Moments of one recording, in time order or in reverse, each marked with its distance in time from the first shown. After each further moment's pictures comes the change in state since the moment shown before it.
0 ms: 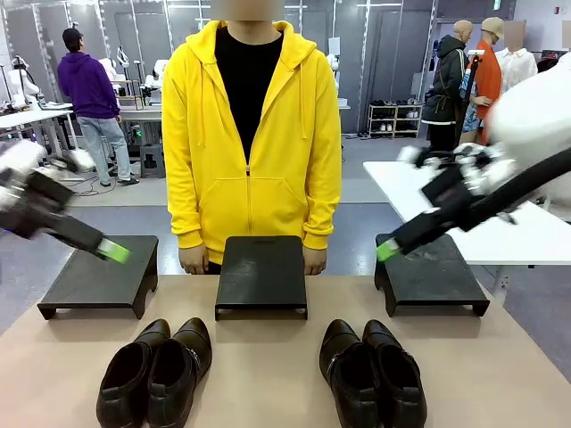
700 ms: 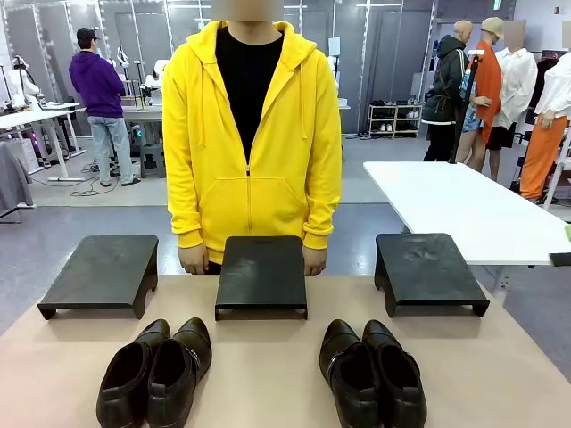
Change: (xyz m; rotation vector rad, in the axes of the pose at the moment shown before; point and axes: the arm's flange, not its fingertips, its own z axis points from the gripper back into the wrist) left arm -0.170 0.070 0.183 -0.327 -0.364 0.431; right arm -0.185 -0.111 0.160 0.387 -0.443 -0.398
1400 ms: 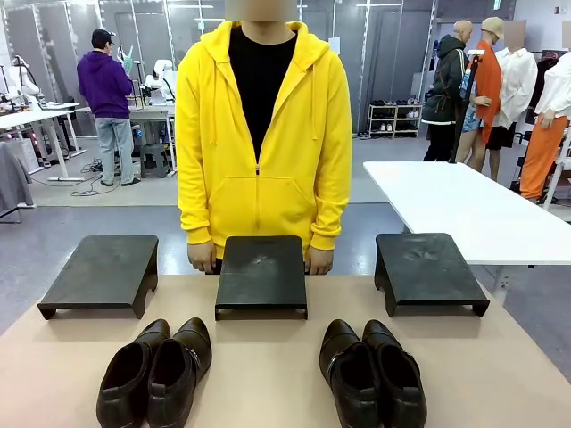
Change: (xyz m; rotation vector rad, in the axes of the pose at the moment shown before) left arm -0.061 0.020 0.070 0.105 -0.217 0.159; right arm -0.056 0.011 0.033 -0.068 -0.162 -0.049
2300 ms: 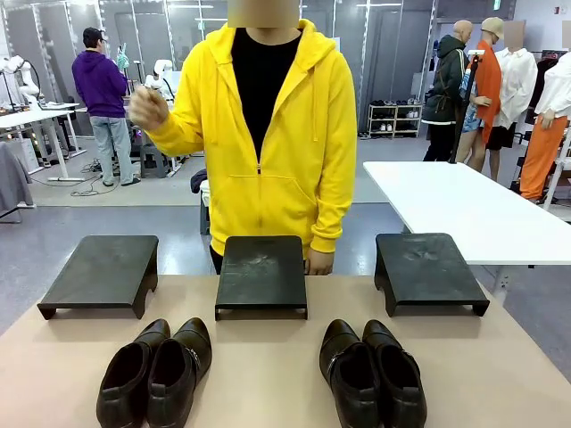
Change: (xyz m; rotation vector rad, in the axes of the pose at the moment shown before) left arm -0.001 -0.003 -0.001 -0.001 0.011 0.003; right arm 0.001 -0.005 -0.004 0.001 0.016 -0.015
